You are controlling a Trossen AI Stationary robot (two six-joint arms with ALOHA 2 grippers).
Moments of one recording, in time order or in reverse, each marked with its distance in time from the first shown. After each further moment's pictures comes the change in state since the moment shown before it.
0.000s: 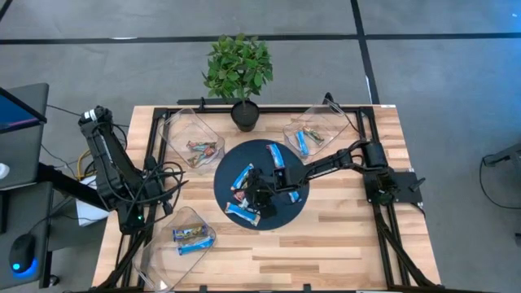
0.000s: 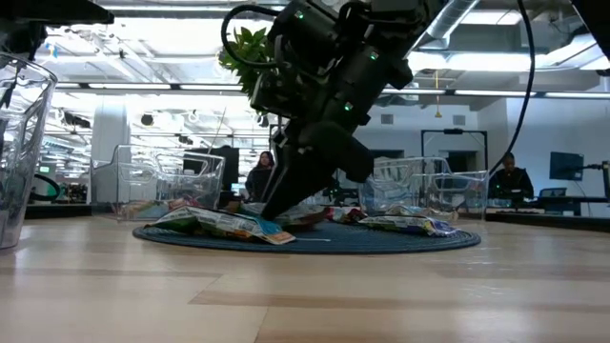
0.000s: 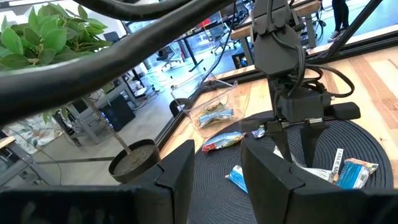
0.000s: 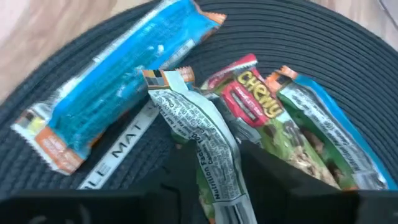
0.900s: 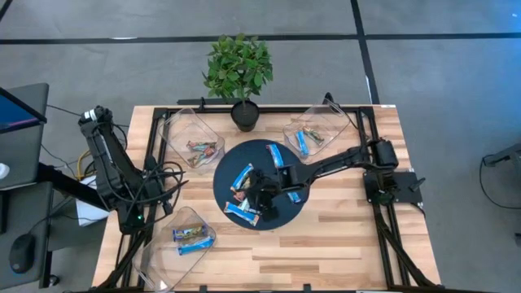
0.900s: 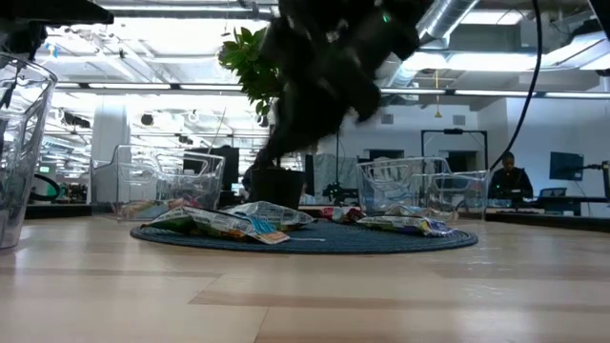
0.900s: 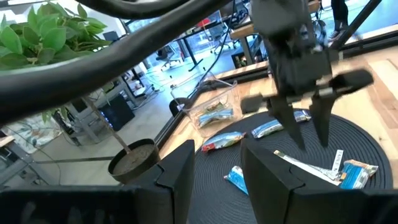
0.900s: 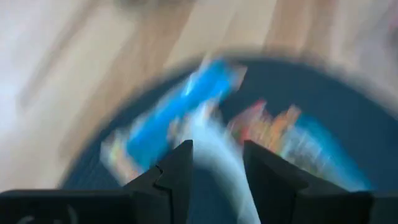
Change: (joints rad) left arm 0.000 -0.002 0.000 0.000 0.002 0.000; right arm 0.026 -0.095 -0.003 -0.007 -0.096 0.026
